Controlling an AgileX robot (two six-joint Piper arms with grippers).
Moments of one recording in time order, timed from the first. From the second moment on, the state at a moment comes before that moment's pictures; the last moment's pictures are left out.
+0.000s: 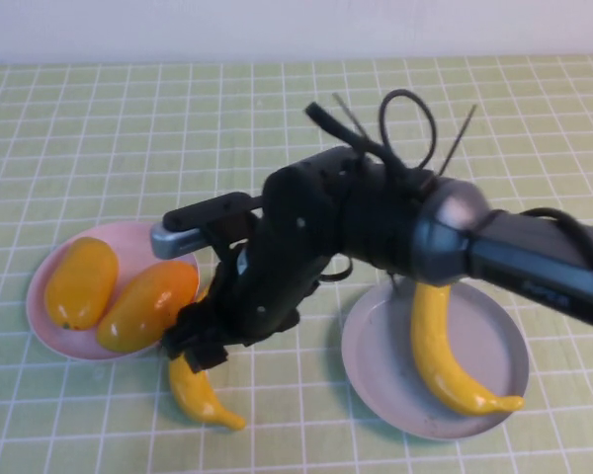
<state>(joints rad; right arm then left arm) 0.89 2.01 -1.66 0.23 0.91 0.13 -0.03 -0.01 0.03 0.05 0.38 0.00</state>
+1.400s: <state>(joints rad) 0.92 2.06 -1.79 0.00 1.12 0.26 -0.03 -0.01 0.03 0.05 0.38 0.00</state>
